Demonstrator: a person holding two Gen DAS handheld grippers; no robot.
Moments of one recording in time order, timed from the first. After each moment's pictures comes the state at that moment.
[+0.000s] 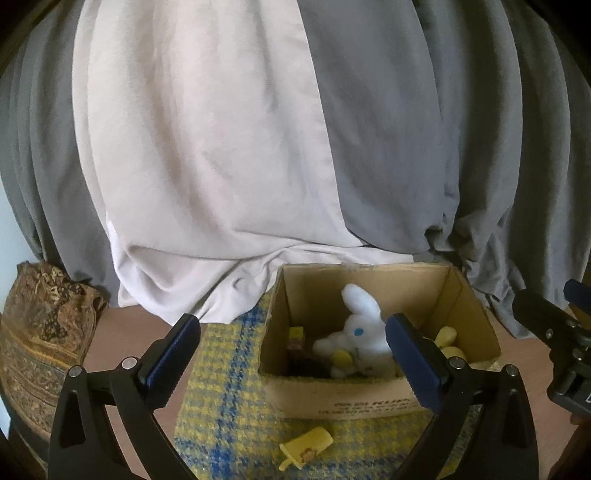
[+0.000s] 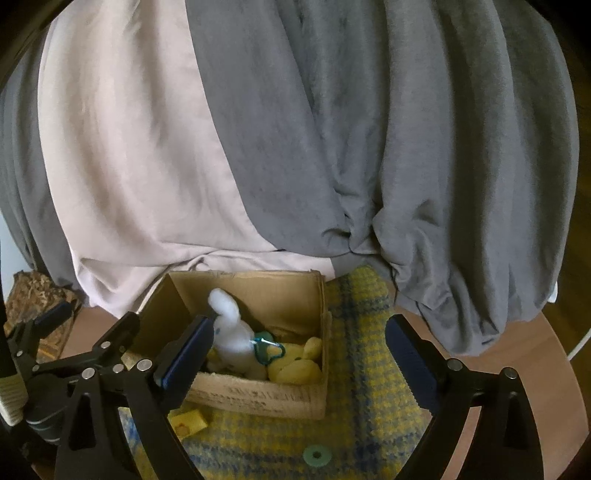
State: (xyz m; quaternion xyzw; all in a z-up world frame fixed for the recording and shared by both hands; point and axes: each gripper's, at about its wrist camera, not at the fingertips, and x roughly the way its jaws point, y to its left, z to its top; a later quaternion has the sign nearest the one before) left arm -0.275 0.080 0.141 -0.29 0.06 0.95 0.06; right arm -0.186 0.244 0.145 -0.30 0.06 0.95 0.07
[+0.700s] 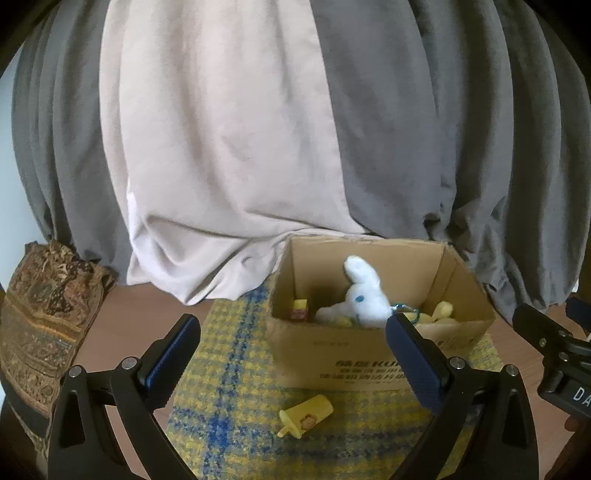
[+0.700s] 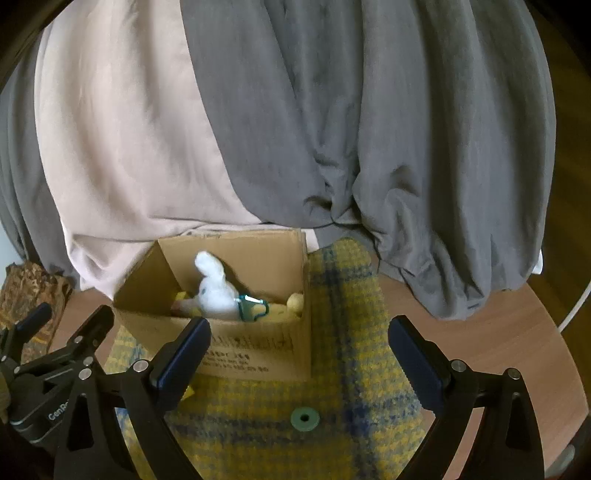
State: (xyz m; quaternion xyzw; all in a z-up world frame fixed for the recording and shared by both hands) left arm -0.233 0.067 0.121 -0.28 0.04 0.96 0.05; right arm -0.149 0.244 0.119 -0.32 0.06 0.94 0.10
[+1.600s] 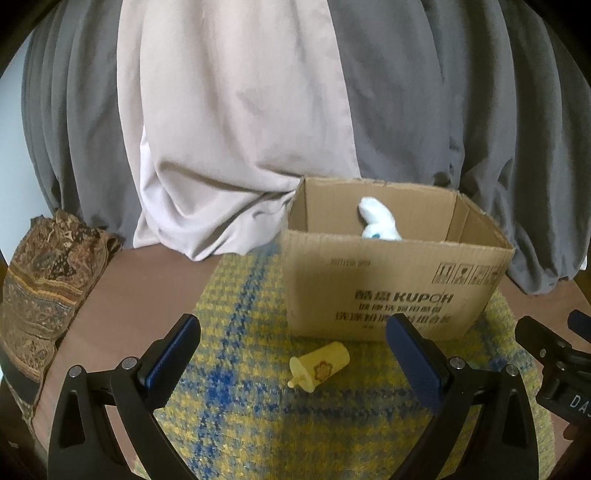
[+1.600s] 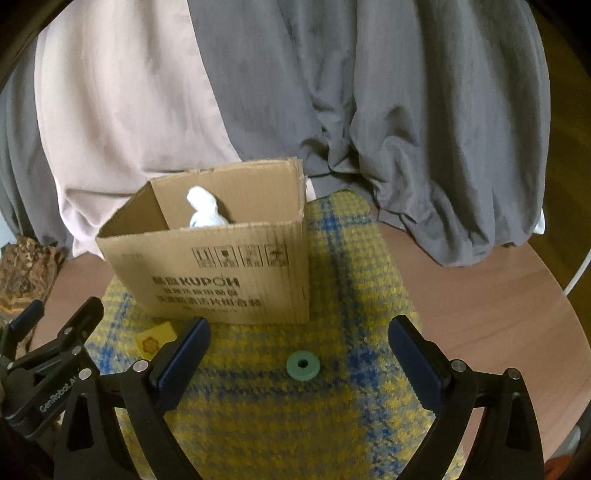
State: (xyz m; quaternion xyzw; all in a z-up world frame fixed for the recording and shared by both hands) left arm -0.205 0.051 0.063 -0.31 0.04 0.95 0.03; right arm -0.125 0.234 0.059 -0.36 0.07 0.93 0.10
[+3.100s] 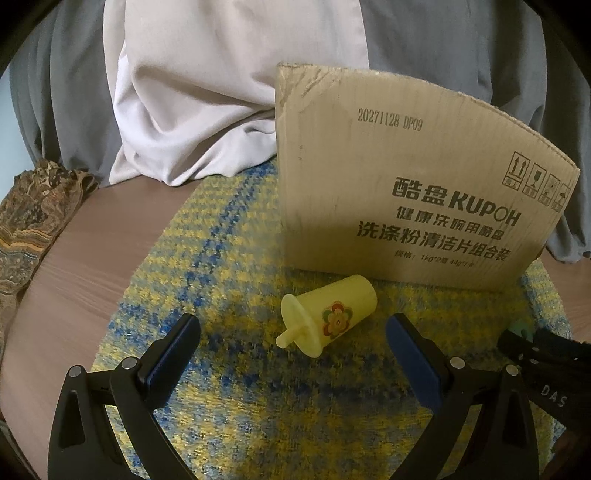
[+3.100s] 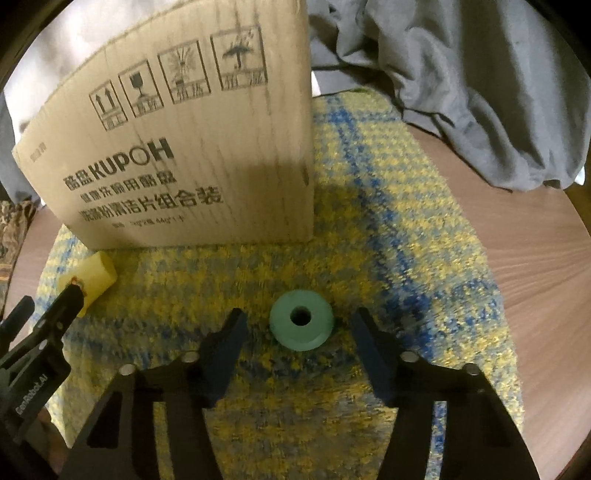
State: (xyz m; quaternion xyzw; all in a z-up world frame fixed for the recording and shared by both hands) left arm -0.240 0.051 -0.032 -0.39 0.02 0.92 0.03; right arm -0.174 0.243 -0.050 -0.48 0.08 0.87 0.09
